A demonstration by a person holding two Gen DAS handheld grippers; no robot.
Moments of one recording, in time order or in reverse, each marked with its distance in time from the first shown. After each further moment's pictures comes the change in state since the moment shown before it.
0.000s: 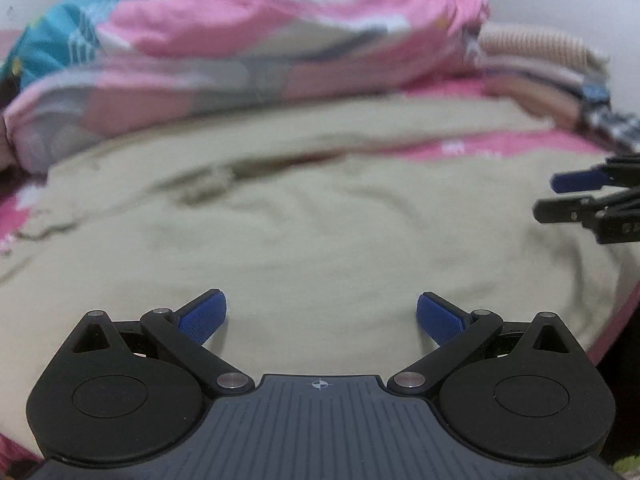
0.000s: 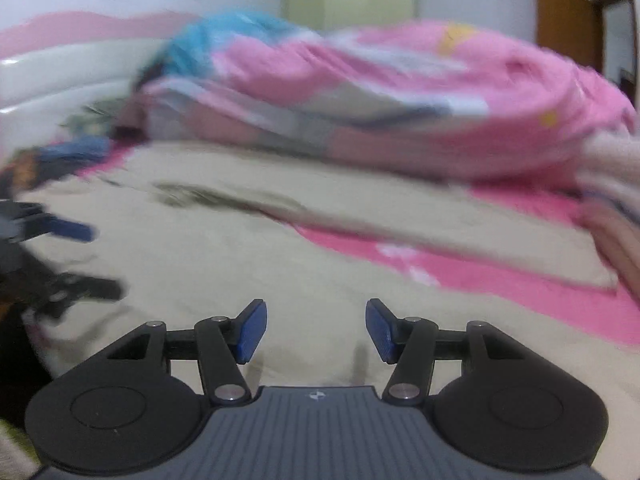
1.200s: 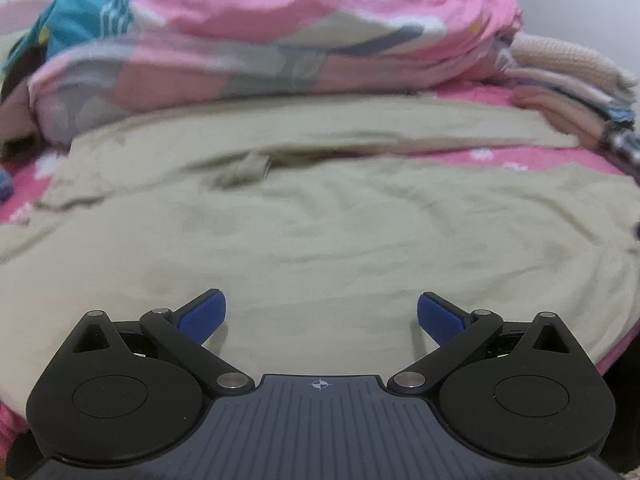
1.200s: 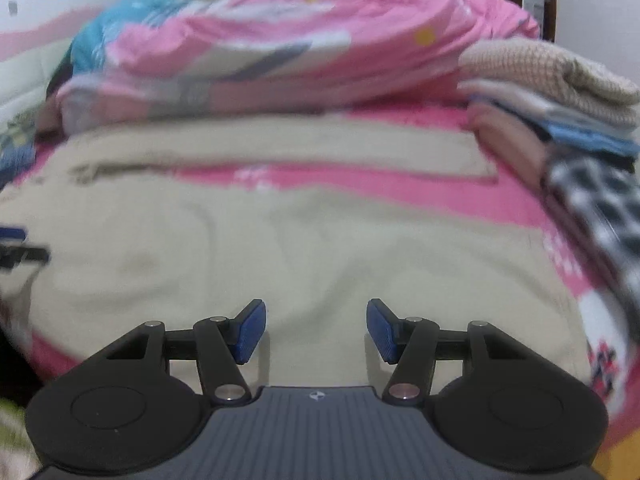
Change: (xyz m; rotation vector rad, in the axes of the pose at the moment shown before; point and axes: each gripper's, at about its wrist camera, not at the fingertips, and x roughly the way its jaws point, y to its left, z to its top) left arm -0.018 0.009 0.009 -0.059 -0.019 0.017; right arm -0.063 -0.091 -0.028 0.181 0.075 -0.114
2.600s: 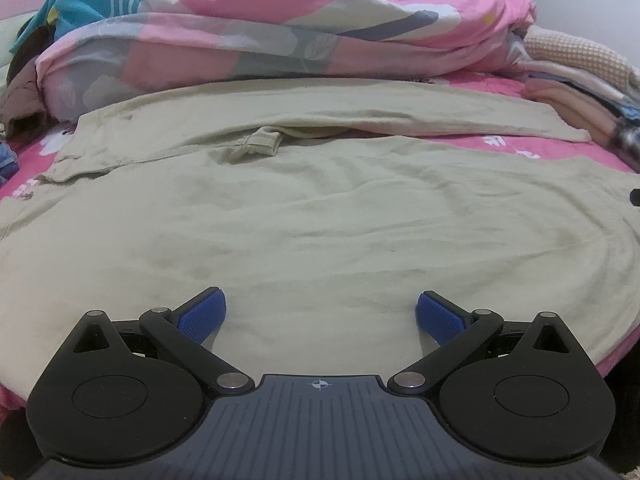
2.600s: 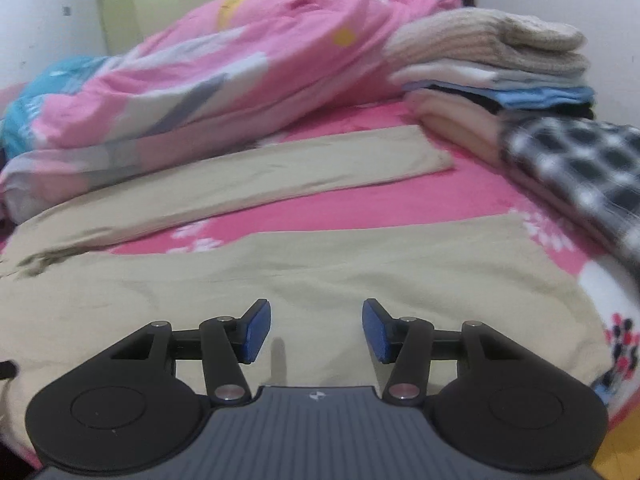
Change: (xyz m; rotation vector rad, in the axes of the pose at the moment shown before) left arm 0.013 0.009 -0.012 -0.055 0.073 0.045; right arm 0.023 -0.015 0.007 0.212 -0.058 -0.071
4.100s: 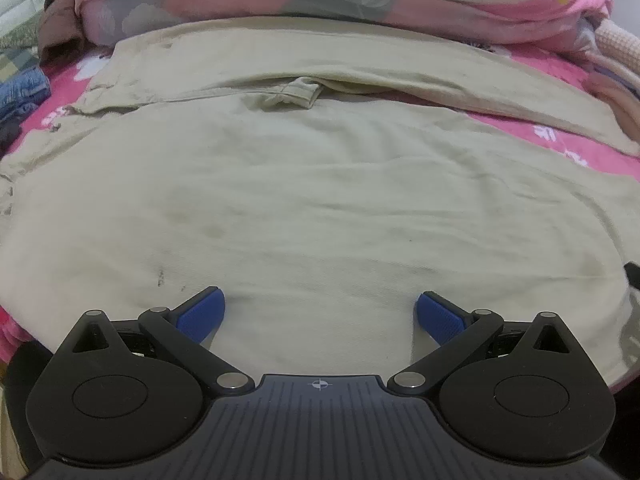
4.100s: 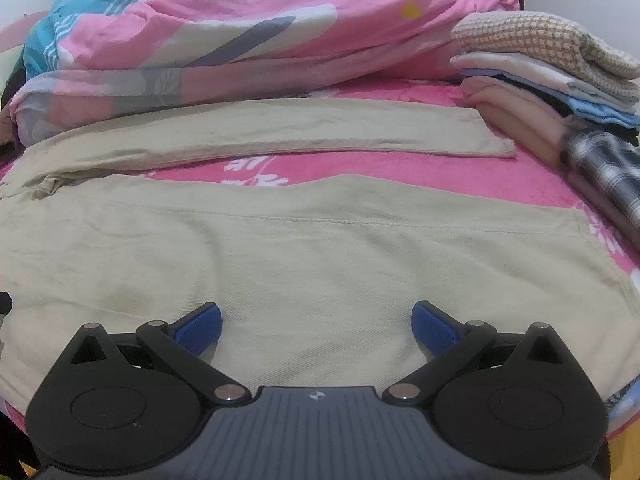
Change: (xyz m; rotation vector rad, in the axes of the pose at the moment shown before) left arm 0.004 0.001 0.024 -0.179 0.222 0.099; right arm 0.029 0.055 -0.020 -0.136 0.094 -0.037
